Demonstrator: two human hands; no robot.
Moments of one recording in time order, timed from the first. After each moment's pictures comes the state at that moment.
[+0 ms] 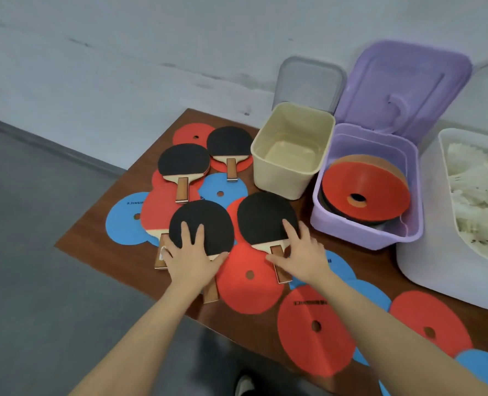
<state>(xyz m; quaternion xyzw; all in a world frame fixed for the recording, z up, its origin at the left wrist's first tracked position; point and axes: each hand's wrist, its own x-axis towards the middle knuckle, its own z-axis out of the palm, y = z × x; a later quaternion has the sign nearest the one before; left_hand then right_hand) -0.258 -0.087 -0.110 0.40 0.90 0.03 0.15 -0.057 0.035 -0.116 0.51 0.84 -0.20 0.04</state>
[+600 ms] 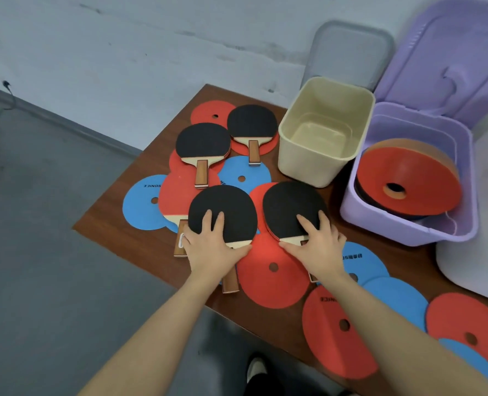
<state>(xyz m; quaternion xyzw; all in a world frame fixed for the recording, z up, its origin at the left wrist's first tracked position) -0.268 -0.086 -0.124 0.40 0.90 0.08 0.15 -0.086 0.026 -0.145 0.56 0.81 -0.16 -0.03</state>
